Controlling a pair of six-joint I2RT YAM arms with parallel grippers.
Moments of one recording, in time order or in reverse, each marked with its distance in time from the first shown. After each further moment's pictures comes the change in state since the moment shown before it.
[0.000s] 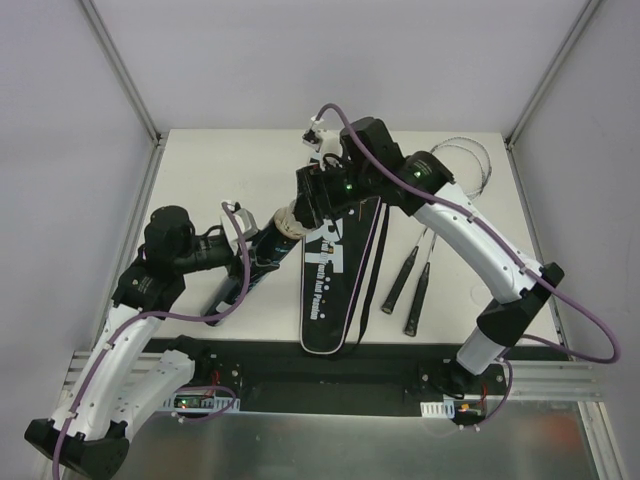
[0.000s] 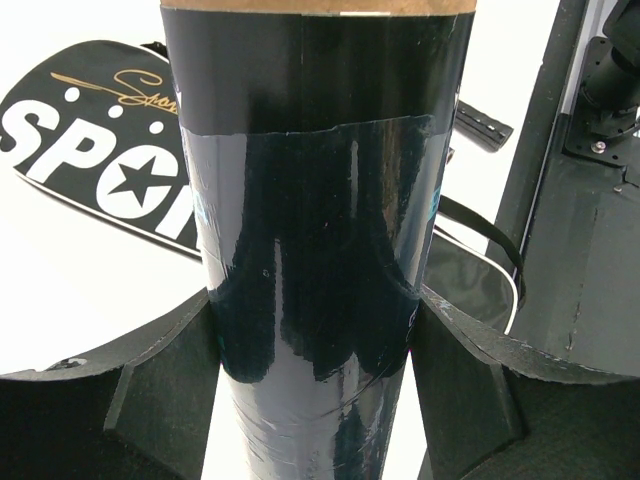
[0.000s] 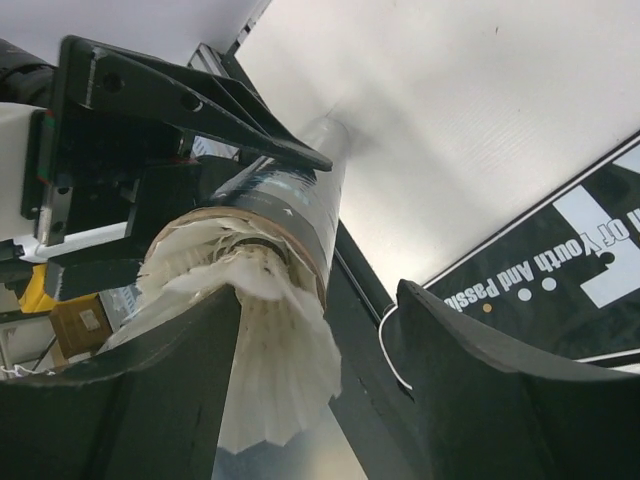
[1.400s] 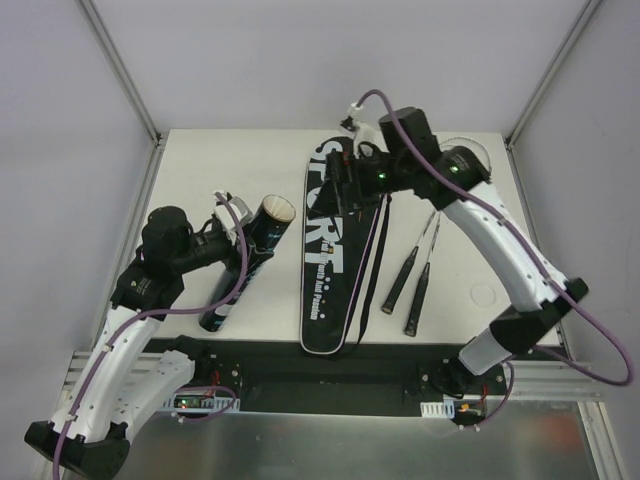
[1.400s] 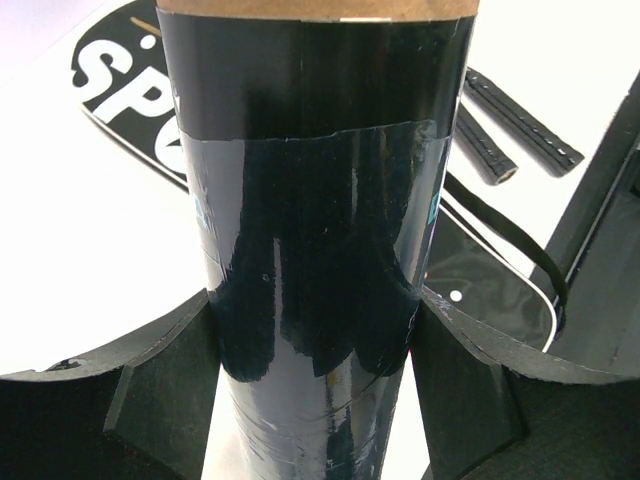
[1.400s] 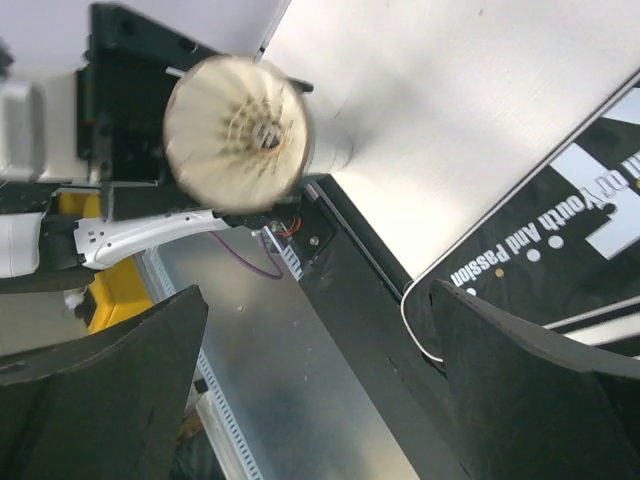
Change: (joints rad) left arm 0.005 -0.006 0.003 0.008 -0.170 -0.084; right arm -0.116 -0.008 0.008 -0.072 -0.105 0.069
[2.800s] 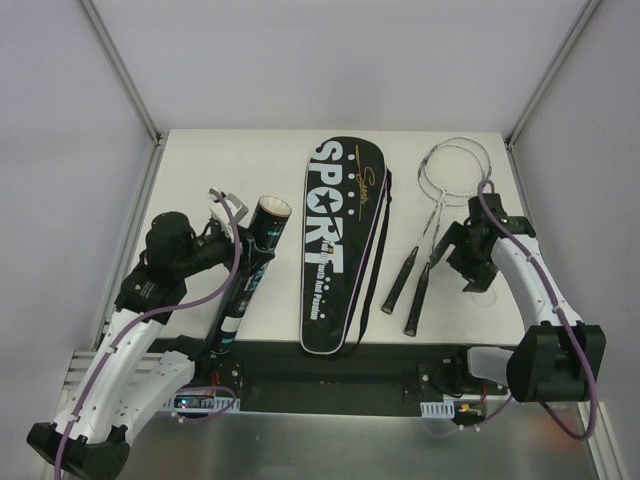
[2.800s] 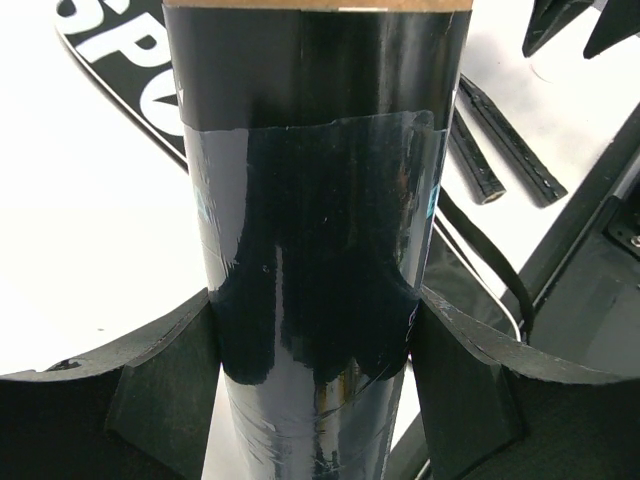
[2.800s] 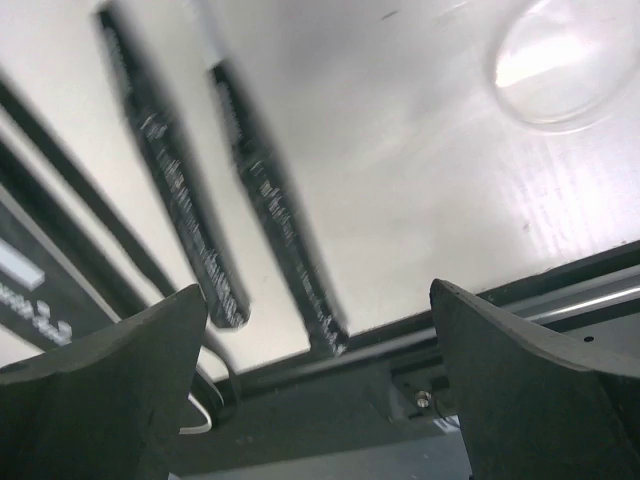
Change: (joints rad) left arm 0.000 -0.032 -0.067 0.037 -0.089 -0.173; right arm -0.614 -0.412 -0.961 -0.049 0.592 0.198
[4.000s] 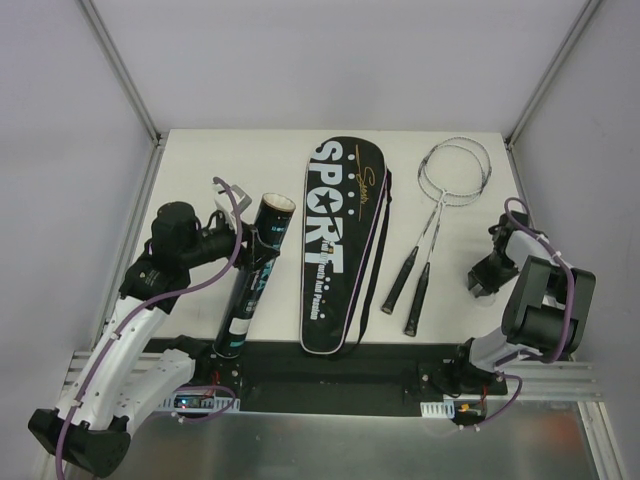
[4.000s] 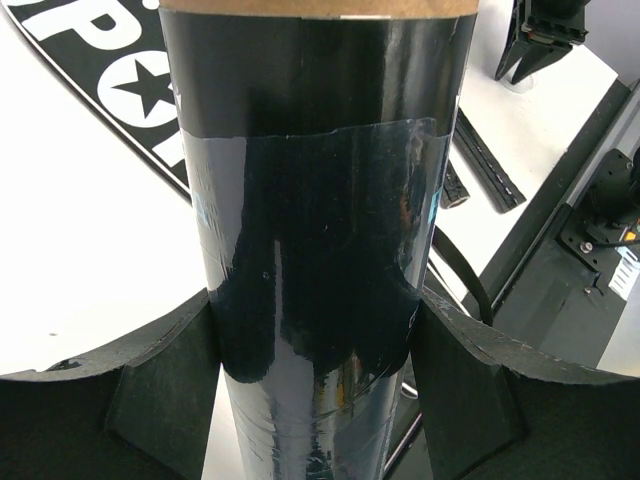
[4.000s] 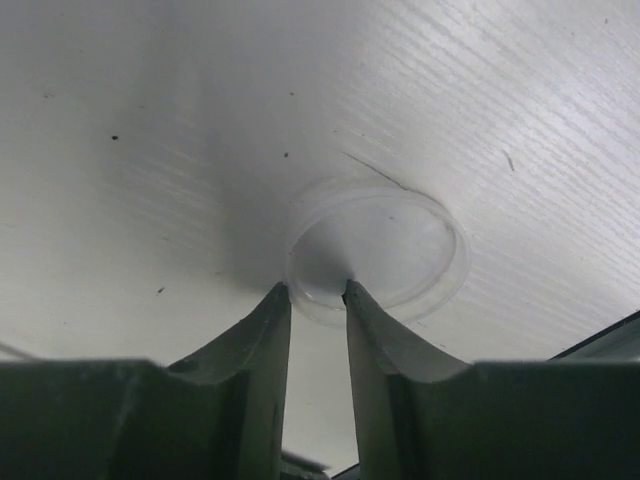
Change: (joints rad) left arm 0.000 0.087 0.042 -0.001 0.059 -0.087; right arm -0.402 0.292 -0.169 0.305 0.110 0.007
